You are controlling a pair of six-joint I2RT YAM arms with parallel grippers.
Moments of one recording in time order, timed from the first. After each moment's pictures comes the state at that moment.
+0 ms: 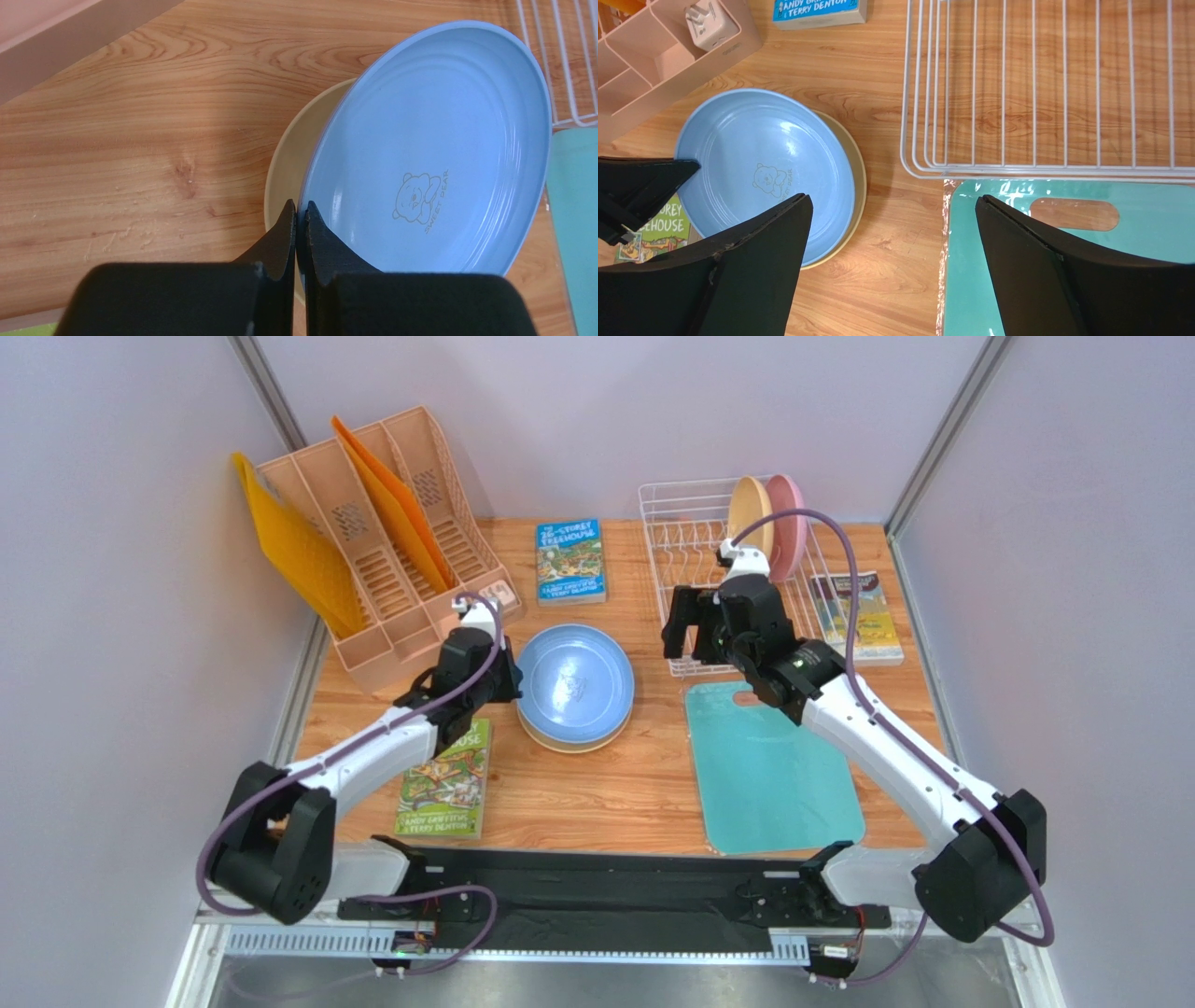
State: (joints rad) left arm -0.44 1.27 0.65 0.05 -0.09 -0.39; right arm 0.57 1.26 1.11 -0.41 0.20 0.43
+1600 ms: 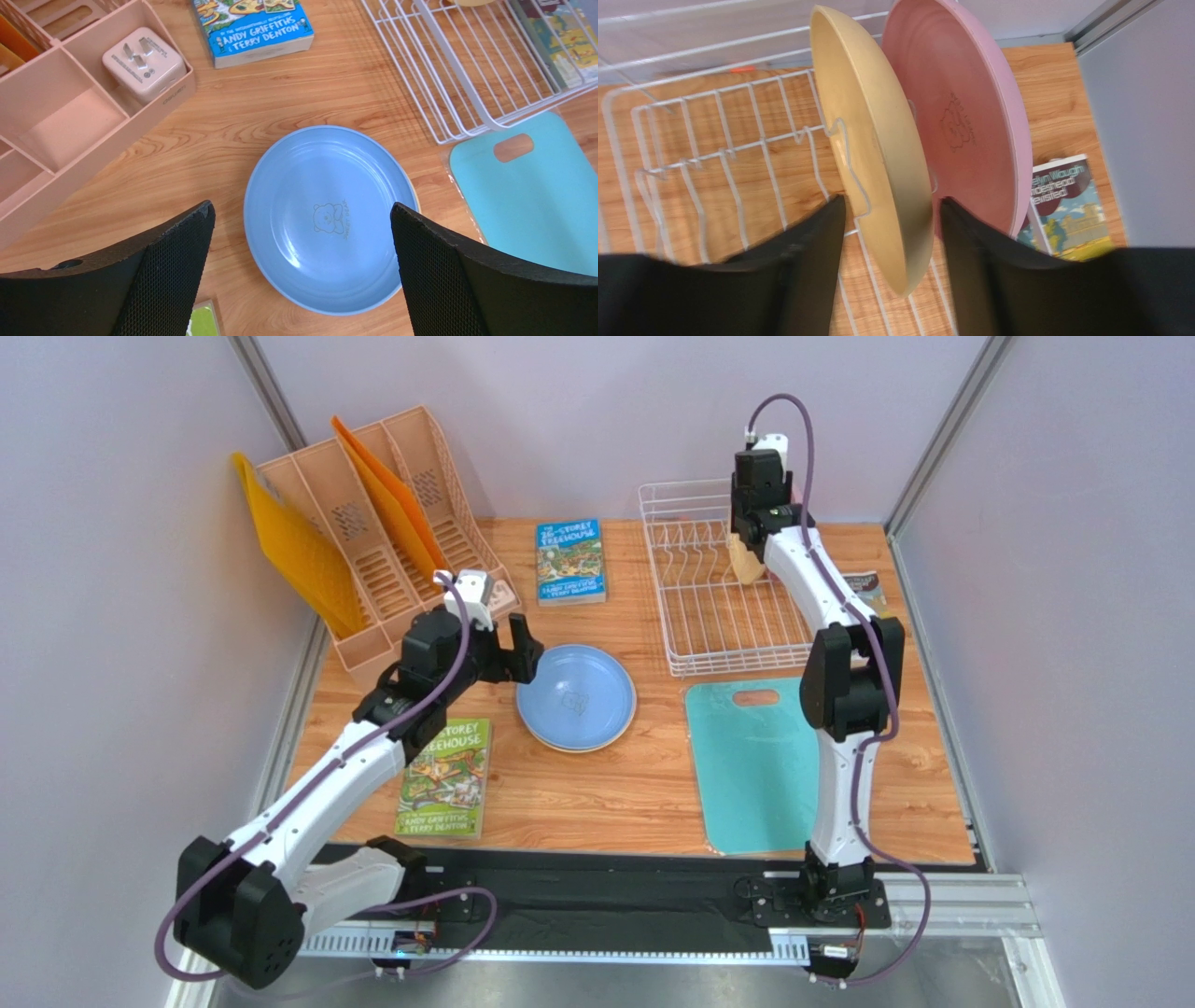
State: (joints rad) left arm -0.44 1.08 0.78 -0.08 -0.02 -0.26; right arm 0.19 2.15 2.02 -0.44 0.44 0.09
